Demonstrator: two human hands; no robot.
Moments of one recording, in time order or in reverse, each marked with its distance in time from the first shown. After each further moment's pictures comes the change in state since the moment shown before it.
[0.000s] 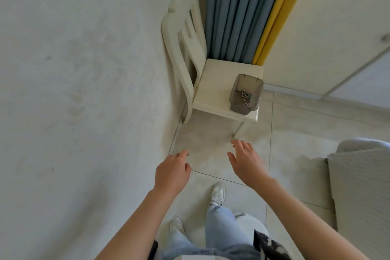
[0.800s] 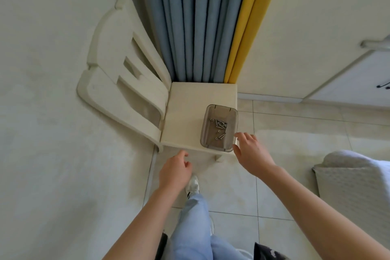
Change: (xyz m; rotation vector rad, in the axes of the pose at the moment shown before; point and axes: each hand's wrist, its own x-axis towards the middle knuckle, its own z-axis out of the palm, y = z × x) left_hand 0.295 0.144 -0.005 -0.199 -0.177 -0.100; right_hand 0.252 0.151 -0.119 -0.043 -0.014 0.125
